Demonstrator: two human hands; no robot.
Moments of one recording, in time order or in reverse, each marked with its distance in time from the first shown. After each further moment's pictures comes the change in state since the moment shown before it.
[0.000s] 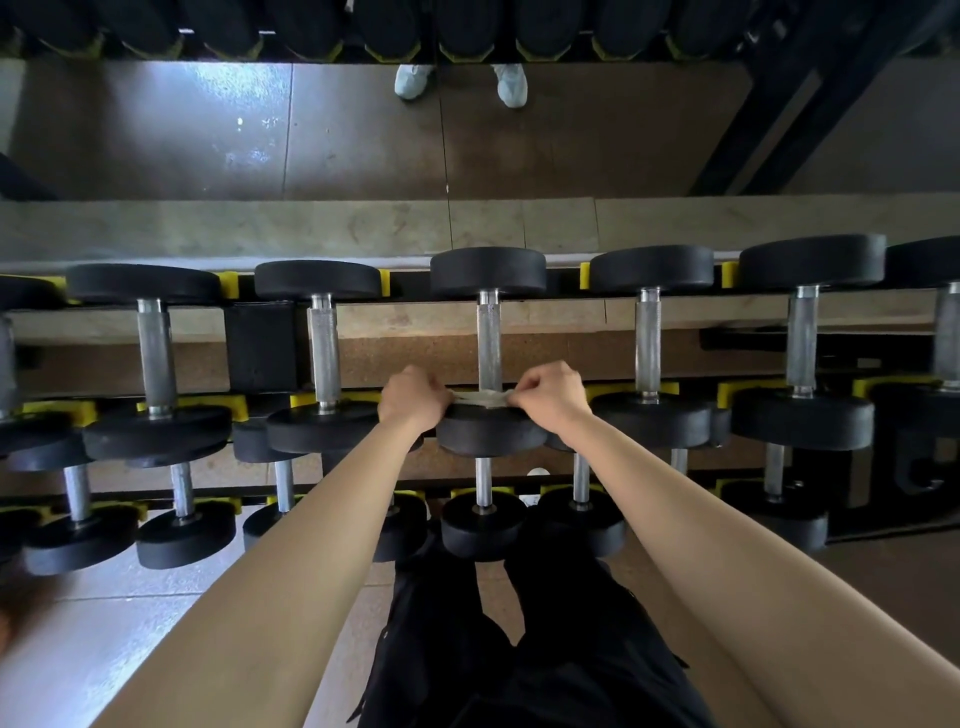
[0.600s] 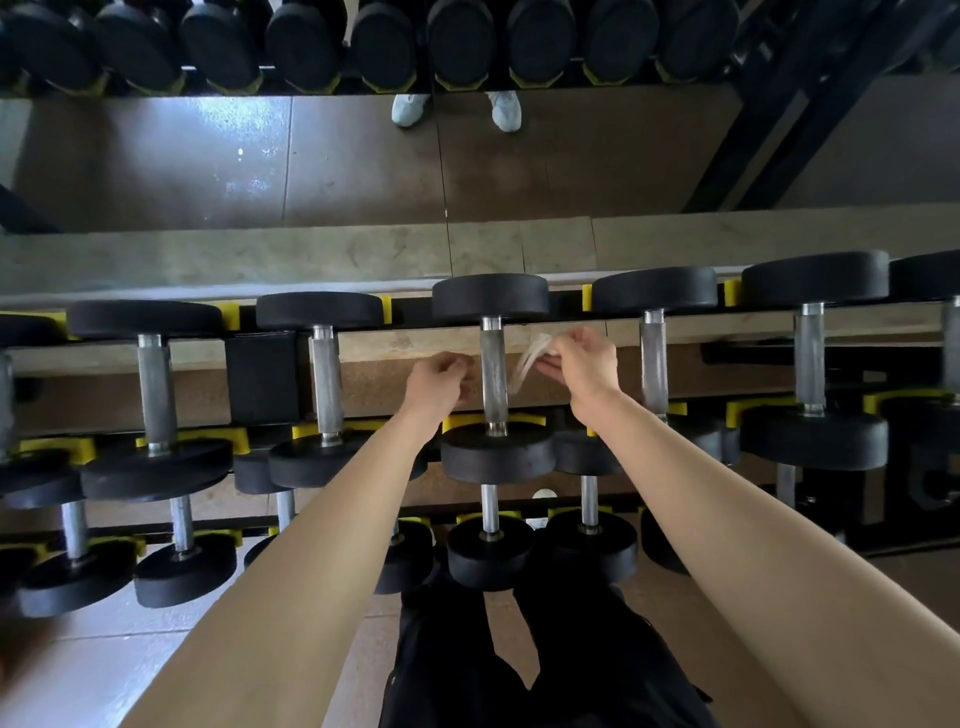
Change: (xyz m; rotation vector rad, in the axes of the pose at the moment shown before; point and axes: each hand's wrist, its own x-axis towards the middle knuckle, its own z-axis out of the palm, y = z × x) left_hand 0.021 0.037 -0.009 -0.784 -0.083 0.008; right_hand 0.034 -0.018 -0.039 0.894 0.188 0.081
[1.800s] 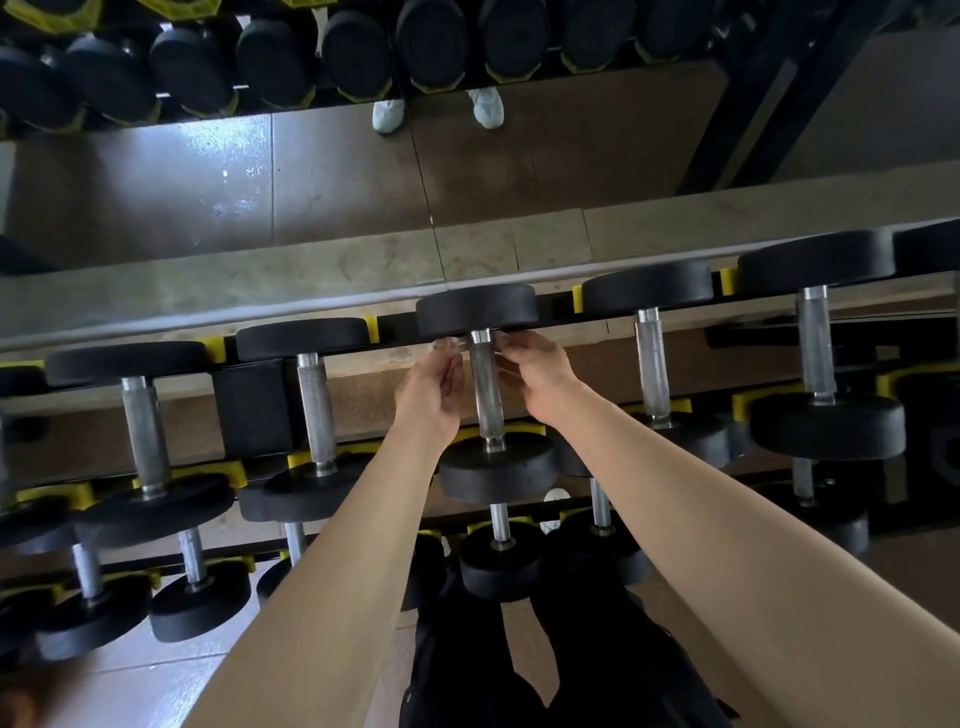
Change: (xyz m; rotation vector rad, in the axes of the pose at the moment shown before) left_hand -0.007 0.030 0.013 -0.933 0.092 -0.295; right_hand 0.014 0.003 0.047 0.159 -0.119 0.181
